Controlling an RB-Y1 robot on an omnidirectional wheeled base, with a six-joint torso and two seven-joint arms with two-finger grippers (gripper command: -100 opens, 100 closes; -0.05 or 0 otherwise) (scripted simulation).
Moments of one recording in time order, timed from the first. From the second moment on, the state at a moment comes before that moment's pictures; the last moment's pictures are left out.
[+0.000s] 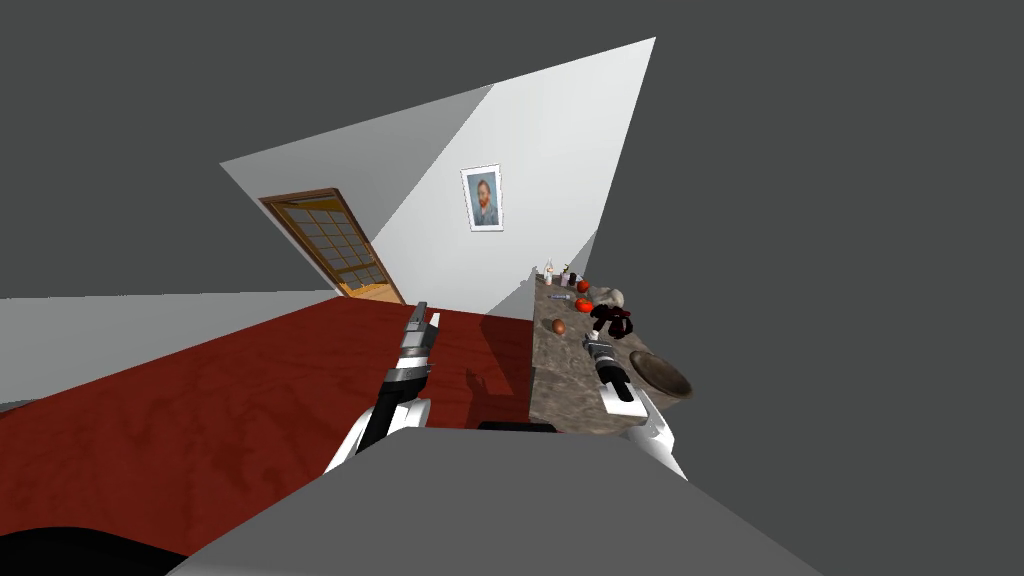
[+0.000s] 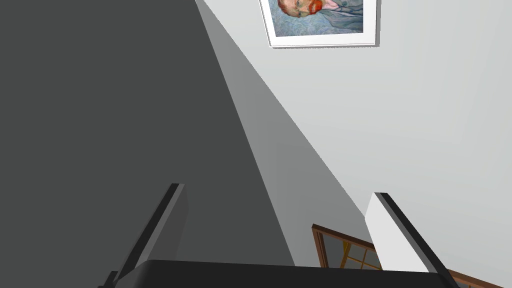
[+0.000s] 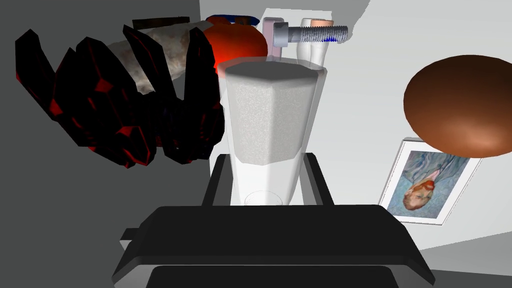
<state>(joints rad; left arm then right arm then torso) 0.50 0.04 0.05 -2.21 -0.12 -0.38 0.08 0.08 -0.18 -0.24 -1.36 0.28 -0.17 1.17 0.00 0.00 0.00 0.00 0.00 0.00</state>
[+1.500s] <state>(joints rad) 0.50 0.04 0.05 -2.21 -0.12 -0.38 0.08 0.15 -0.21 -0.25 -1.38 0.55 -0.26 0.88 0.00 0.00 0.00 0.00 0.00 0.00</state>
